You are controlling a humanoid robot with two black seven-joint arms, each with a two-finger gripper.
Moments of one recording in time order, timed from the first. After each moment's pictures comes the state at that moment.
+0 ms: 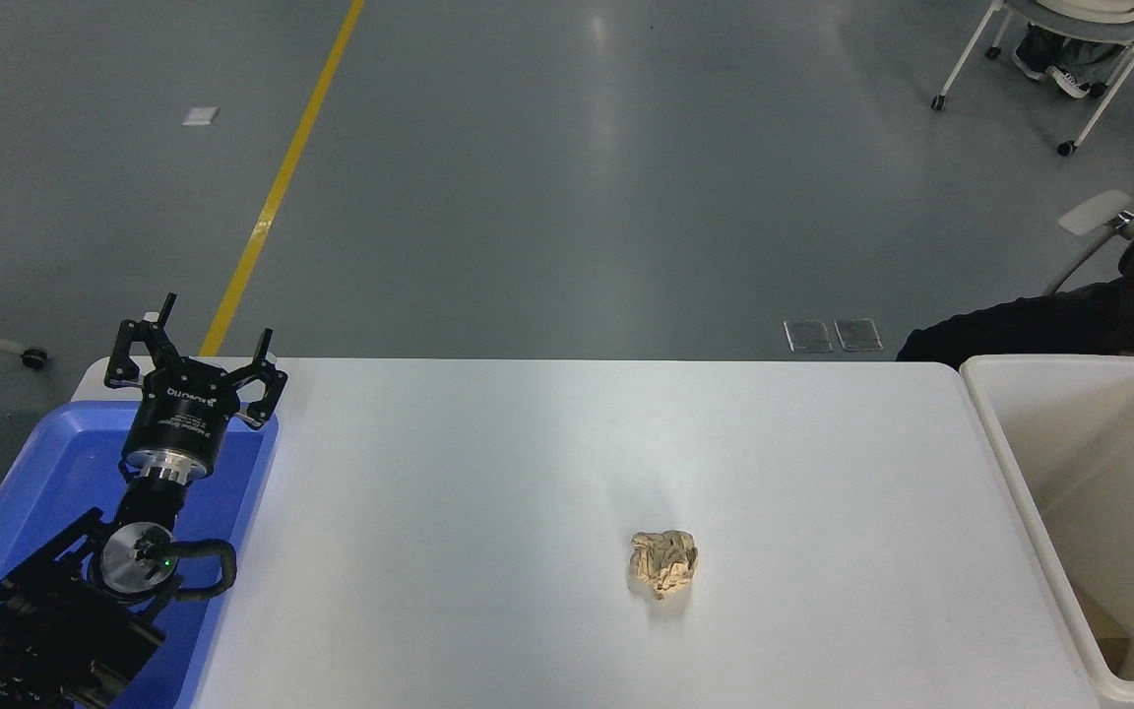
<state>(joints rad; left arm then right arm) -0.53 0.24 -0.98 -0.46 -0.11 -0.69 -0.40 0.86 -0.64 -0.52 0.36 -0.54 0.11 0.00</state>
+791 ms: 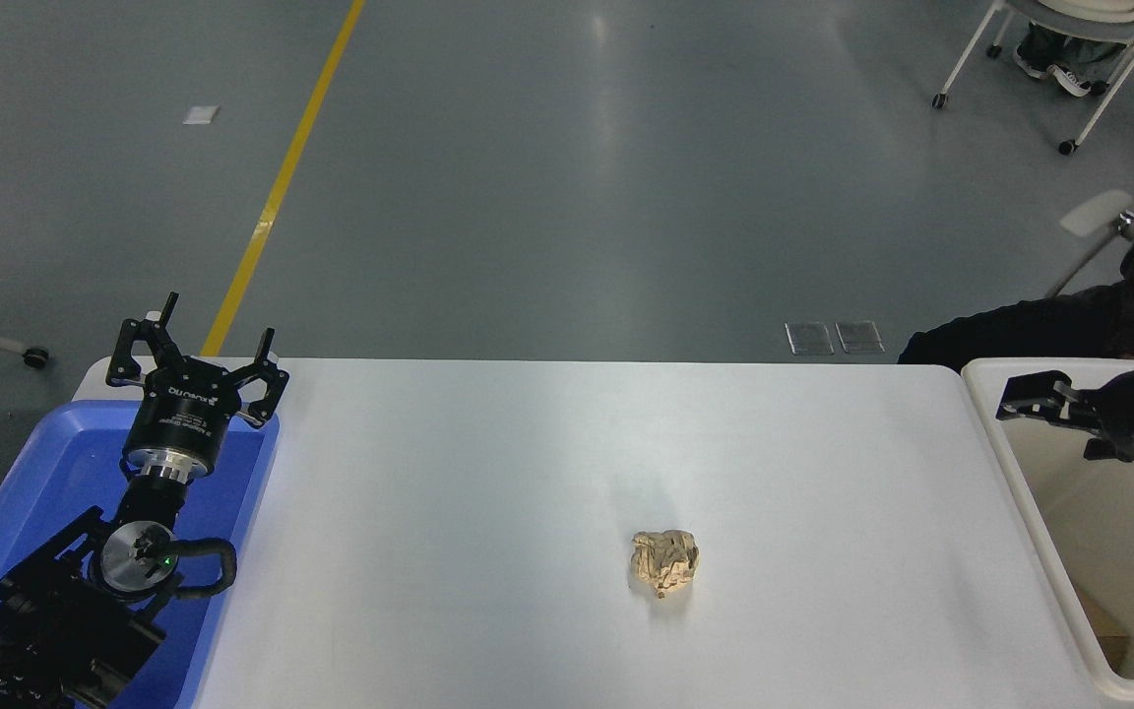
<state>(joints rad) -0.53 0.24 -0.98 -0.46 -0.11 -0.69 -0.40 1.68 -0.82 -0.98 1.18 -0.37 0.53 0.00</state>
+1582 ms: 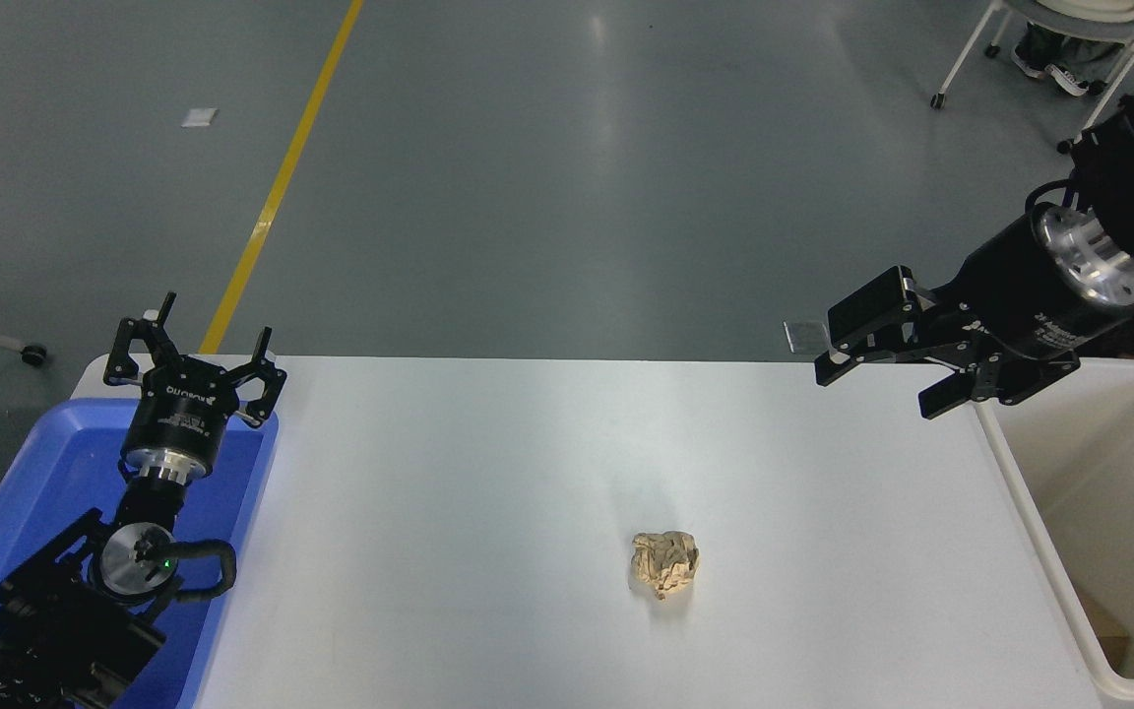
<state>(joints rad) -0.53 0.24 -0.98 -0.46 -0.11 -0.69 -0.40 2.43 -0.42 -1.18 1.58 0.00 0.78 0.00</state>
